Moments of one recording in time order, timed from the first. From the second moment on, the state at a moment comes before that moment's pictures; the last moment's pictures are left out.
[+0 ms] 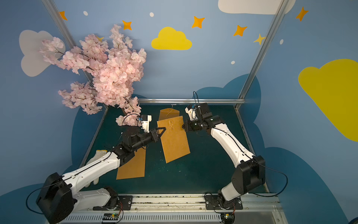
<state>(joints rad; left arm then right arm) -0.61 1.23 0.77 0.31 0.24 -0.76 0.46 1.53 1.41 -0.72 -0.47 0.27</state>
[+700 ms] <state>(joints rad) -0.62 1.29 0.79 0.31 0.21 -0.74 0.61 1.52 1.43 -0.69 -0.53 0.37</state>
